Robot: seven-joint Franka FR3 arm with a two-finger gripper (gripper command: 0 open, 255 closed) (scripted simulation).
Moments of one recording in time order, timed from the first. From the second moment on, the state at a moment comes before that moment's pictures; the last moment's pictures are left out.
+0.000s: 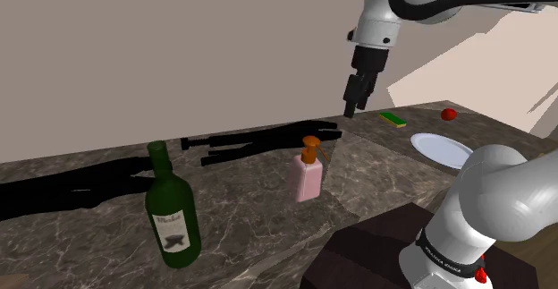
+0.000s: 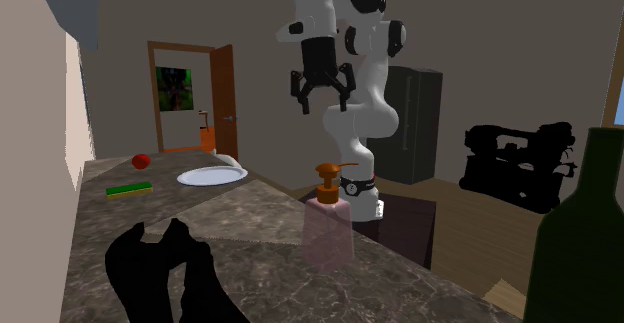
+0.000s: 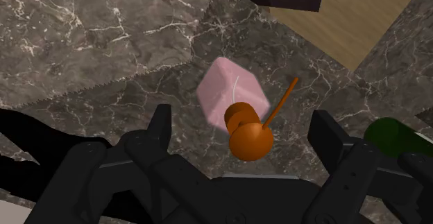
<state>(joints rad) 0.00 -0.74 -0.02 -2.45 0.08 1.67 -0.08</state>
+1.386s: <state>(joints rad) 0.02 -0.61 0.14 -2.78 0.15 2.37 0.07</state>
